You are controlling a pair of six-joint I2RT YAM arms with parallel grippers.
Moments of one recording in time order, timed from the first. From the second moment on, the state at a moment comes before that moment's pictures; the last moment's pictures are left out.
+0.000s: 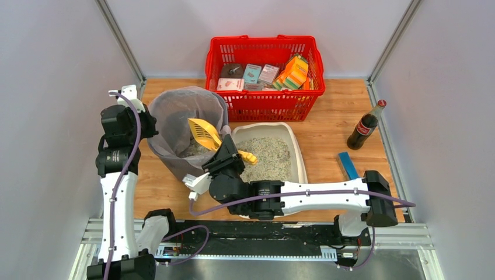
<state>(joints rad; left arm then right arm) 0.16 0.88 1.11 -0.61 0.15 -0.08 1.53 1.59 1.35 -0.09 1.12 -1.46</state>
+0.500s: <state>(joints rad) 0.16 0.88 1.09 -0.63 0.08 -0.09 1.49 1.64 1.50 -0.05 1.08 -1.29</state>
